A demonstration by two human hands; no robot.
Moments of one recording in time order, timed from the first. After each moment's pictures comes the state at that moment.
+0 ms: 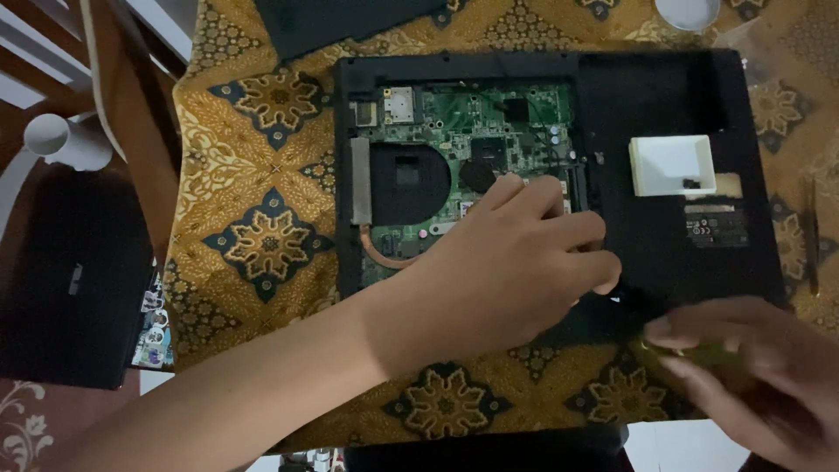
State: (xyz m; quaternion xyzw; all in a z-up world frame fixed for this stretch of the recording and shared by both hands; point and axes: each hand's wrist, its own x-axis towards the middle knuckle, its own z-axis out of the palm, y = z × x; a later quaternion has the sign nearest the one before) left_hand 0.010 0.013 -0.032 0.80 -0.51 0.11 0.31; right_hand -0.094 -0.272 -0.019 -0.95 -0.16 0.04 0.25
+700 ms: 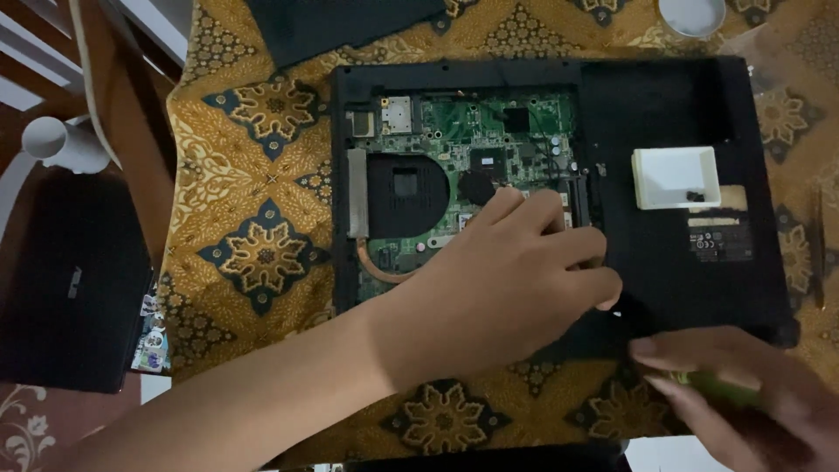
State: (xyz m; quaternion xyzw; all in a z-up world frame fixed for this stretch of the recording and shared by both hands) left_hand 0.011 0.013 -0.029 0.80 -0.50 0.11 0.32; right_hand -0.105 -0.260 -0.035 -0.91 0.08 0.16 0.38
